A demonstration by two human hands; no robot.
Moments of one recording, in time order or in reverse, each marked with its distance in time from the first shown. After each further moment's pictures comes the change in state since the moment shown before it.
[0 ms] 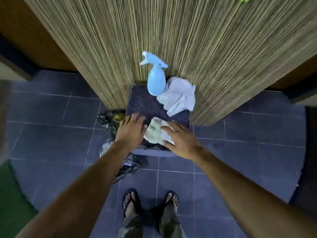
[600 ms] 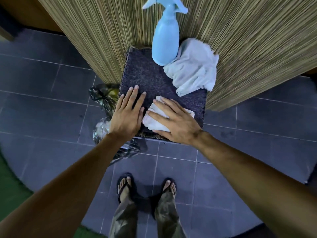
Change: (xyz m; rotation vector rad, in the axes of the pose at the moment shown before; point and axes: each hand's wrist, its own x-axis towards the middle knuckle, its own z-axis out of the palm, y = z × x) left_hand 0.046 -0.050 0.123 0.049 0.239 0.081; right_hand 0.076 0.056 0.099 -0.347 0.284 -0.491
